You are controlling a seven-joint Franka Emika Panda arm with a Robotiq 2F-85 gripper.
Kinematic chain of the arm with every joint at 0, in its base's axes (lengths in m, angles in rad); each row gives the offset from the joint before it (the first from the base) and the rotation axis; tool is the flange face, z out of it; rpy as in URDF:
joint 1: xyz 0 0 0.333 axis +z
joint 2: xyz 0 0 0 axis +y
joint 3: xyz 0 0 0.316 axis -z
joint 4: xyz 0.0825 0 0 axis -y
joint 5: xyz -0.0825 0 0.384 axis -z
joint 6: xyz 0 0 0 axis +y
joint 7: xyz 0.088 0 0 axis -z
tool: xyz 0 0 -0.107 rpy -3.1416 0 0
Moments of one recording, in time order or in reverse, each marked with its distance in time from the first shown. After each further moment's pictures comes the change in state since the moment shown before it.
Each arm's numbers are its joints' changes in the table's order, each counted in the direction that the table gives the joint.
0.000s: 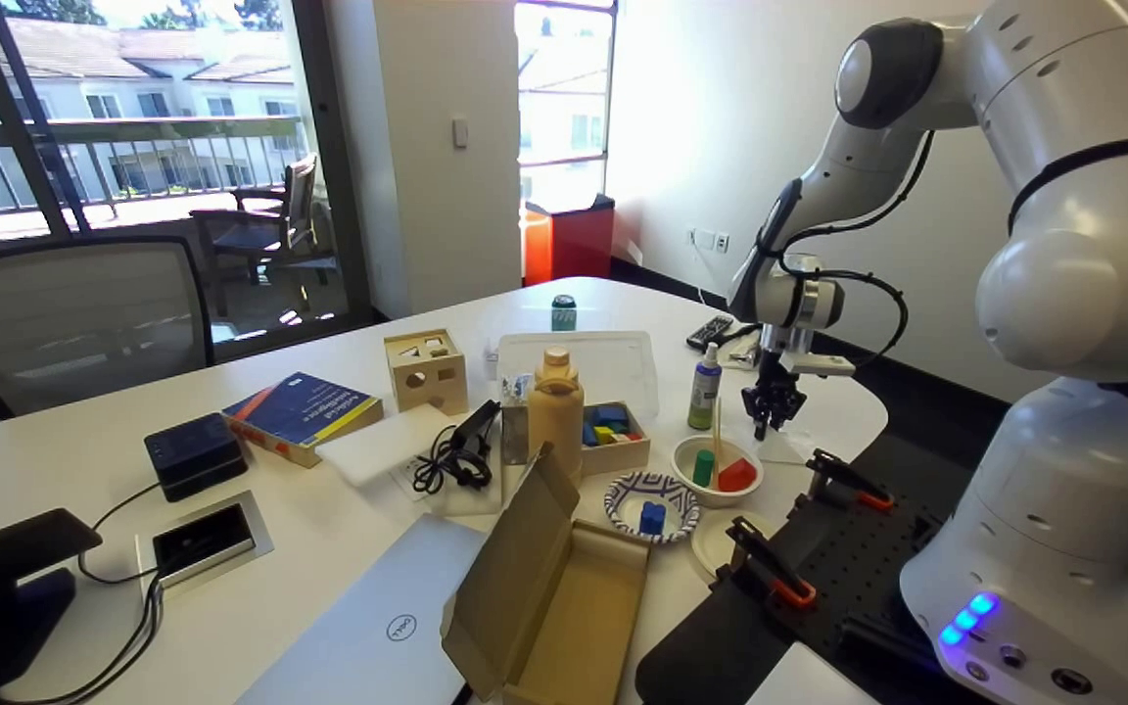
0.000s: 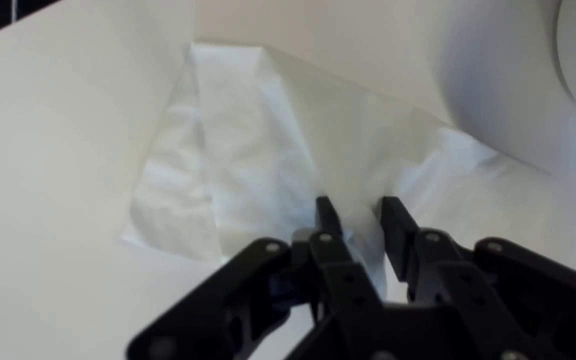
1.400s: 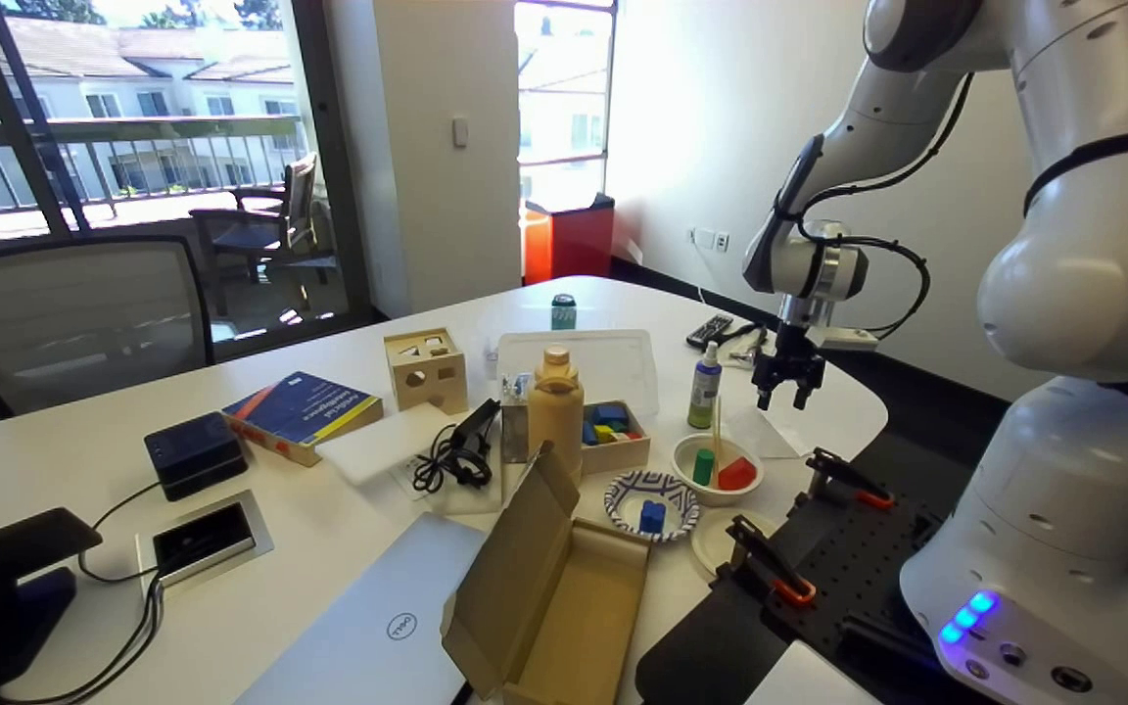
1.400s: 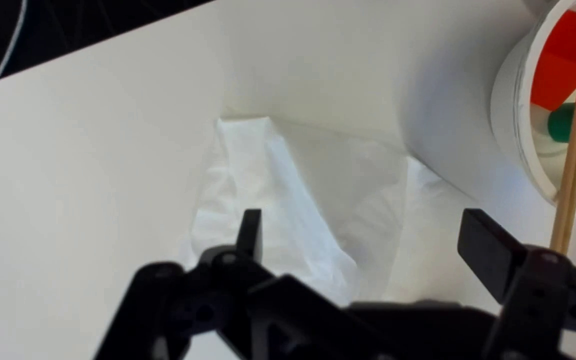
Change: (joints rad) arm 0.026 -0.194 0.045 -0.166 -0.058 -0.002 -0.195
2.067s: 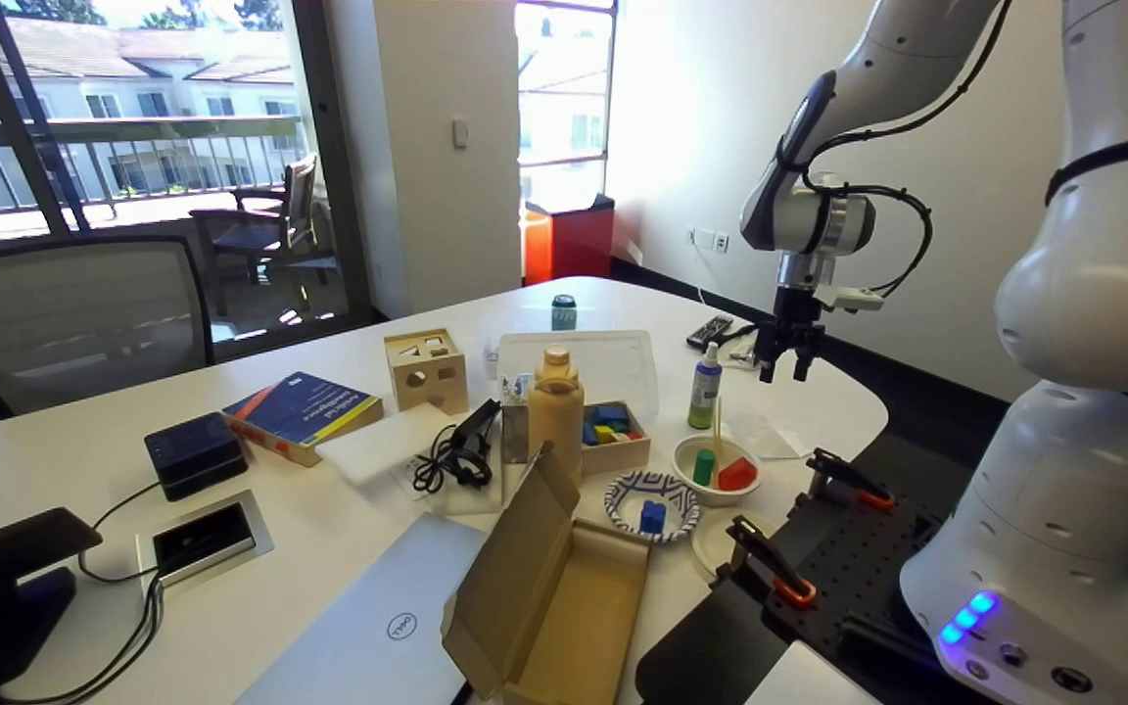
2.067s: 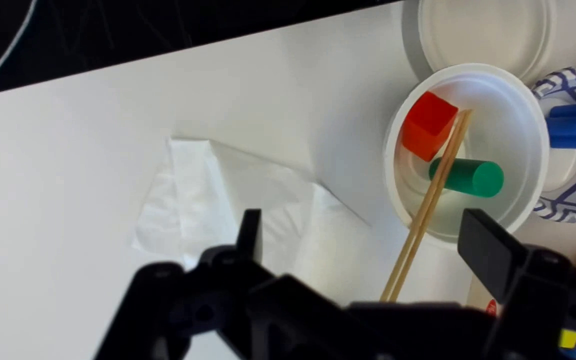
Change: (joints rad) arm 0.184 -0.248 0.127 -0.155 0.034 0.141 -0.036
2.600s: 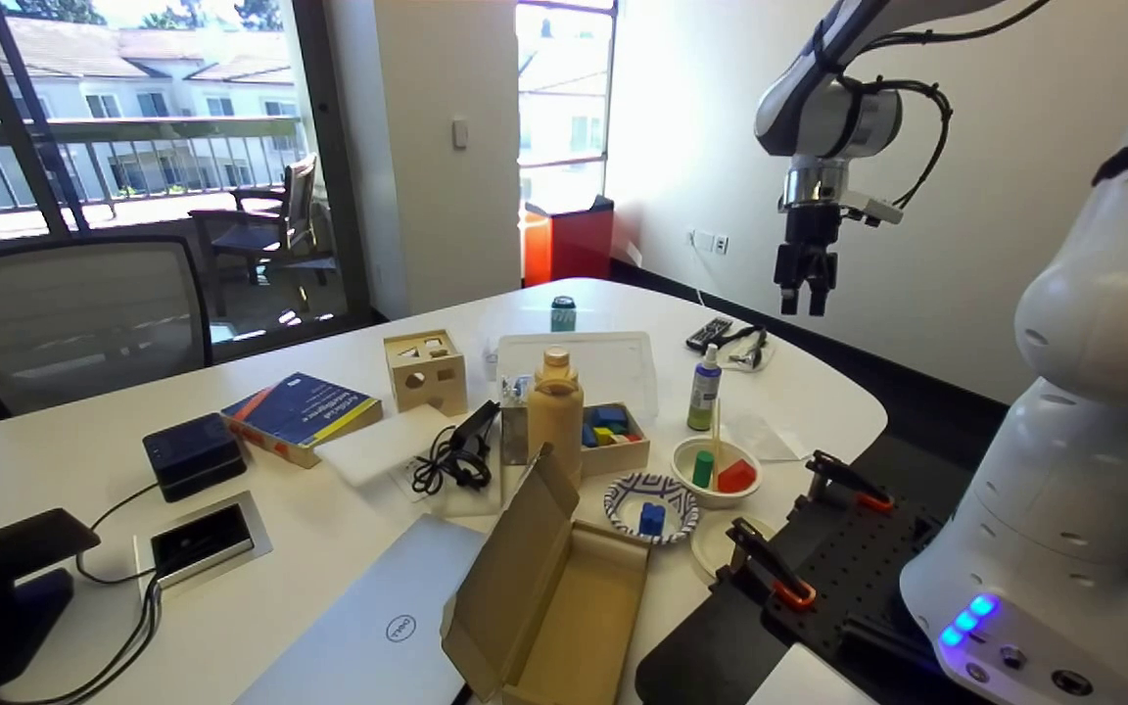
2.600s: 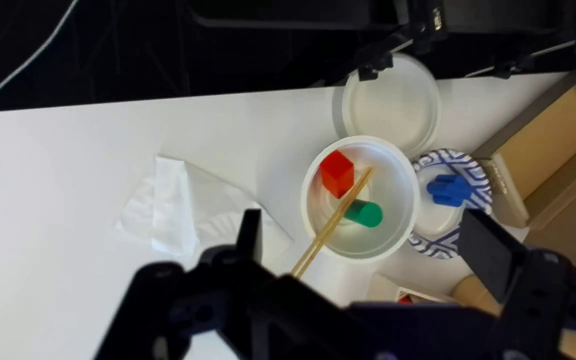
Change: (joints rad) arm 0.162 -0.313 0.144 0.000 0.196 0.378 0.029
